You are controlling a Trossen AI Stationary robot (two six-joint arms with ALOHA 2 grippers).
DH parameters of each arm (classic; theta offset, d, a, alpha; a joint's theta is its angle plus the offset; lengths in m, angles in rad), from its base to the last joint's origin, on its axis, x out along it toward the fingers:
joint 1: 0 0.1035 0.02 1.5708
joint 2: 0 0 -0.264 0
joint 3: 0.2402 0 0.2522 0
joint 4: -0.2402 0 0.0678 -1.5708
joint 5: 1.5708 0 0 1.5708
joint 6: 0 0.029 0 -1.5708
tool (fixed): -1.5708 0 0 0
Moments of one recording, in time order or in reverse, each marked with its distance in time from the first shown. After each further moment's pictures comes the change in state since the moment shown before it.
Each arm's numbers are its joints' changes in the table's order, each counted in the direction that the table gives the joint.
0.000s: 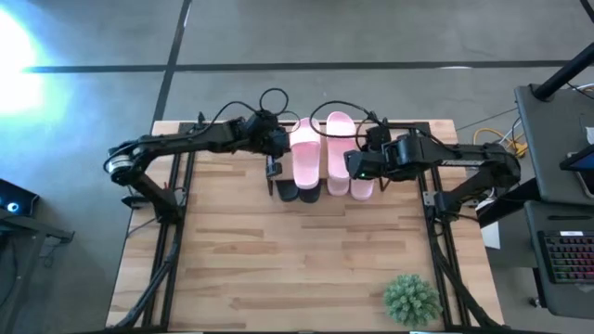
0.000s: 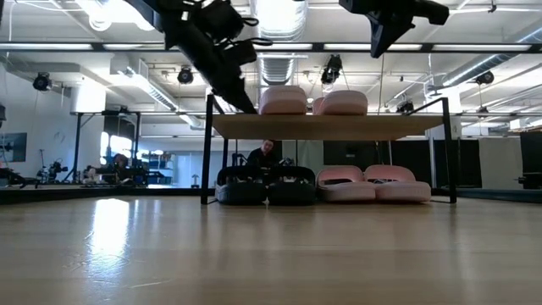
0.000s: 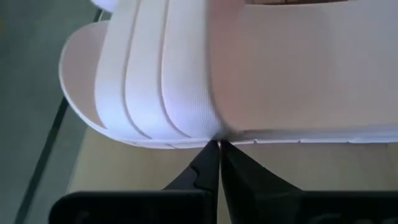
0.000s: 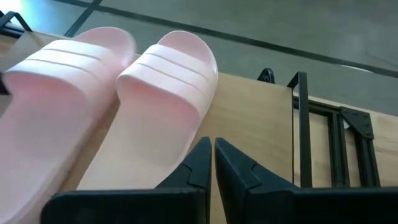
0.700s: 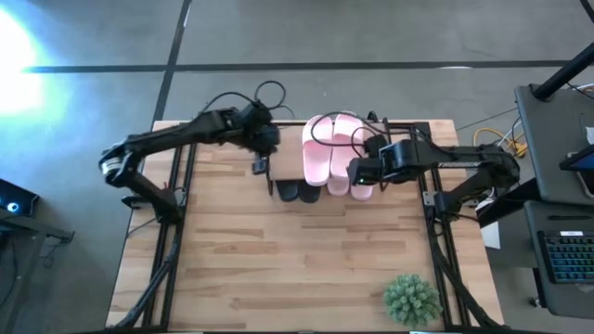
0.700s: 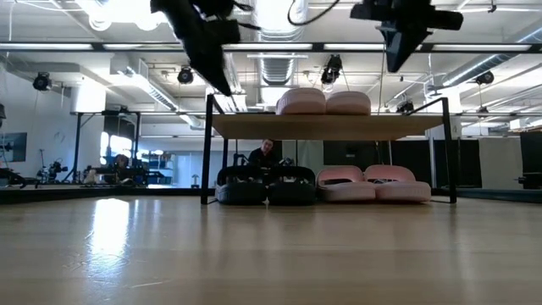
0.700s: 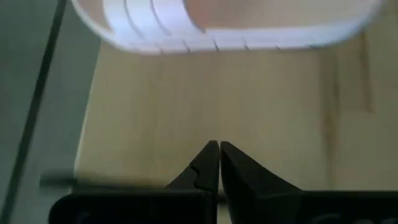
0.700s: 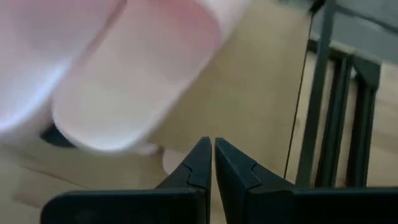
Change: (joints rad) left arm -0.001 0.041 0.191 -0.411 -0.001 -0.002; right arm 0.006 -0.012 -0.031 -0.084 0.207 -0.004
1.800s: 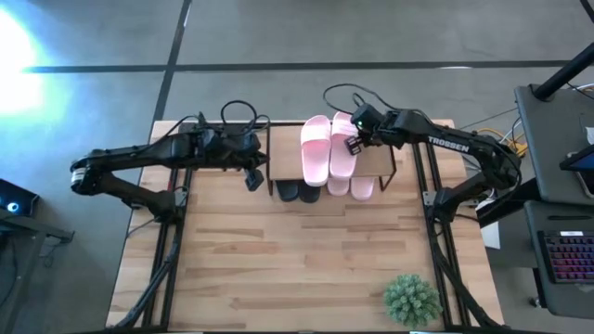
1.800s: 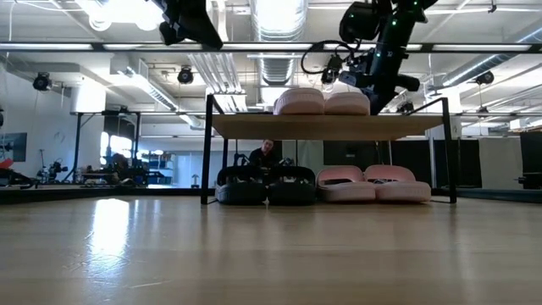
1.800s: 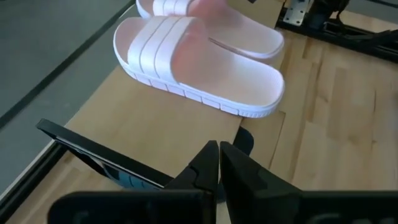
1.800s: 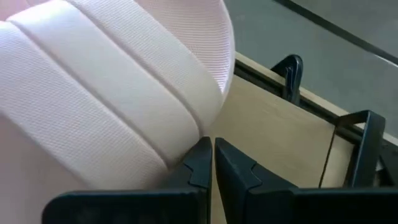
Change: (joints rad) left arm -0.262 0.303 -0.149 0.115 0.242 -0.566; right arm -0.513 0.028 -0.272 0.575 0.209 -0.723
